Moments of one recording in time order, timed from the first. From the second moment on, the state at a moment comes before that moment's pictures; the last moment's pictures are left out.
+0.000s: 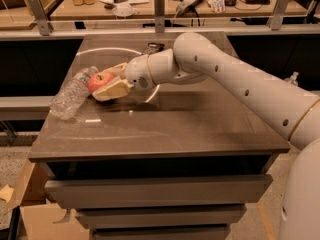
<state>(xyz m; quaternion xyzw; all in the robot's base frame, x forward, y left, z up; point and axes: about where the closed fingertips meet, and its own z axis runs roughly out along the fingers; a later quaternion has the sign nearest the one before) 0.624 0.150 0.856 -0.56 0.60 0.39 0.42</state>
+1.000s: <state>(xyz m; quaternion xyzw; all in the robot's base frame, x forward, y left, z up) 0.622 0.110 0.875 -0.55 0.62 0.35 0.43</state>
